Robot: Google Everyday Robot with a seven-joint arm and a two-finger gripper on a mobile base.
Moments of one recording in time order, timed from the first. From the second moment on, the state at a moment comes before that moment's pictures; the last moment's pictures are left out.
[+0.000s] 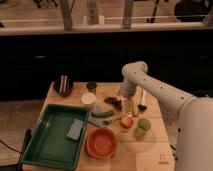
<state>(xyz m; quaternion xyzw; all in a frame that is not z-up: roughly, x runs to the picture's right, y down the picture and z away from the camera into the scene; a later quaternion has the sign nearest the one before) 0.114 0.090 0.875 -0.34 -0.13 -0.11 0.92</state>
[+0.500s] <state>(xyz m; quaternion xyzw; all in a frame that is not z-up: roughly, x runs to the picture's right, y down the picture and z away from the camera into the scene) 0.081 0.087 0.897 -0.34 -0.13 -0.12 0.92</state>
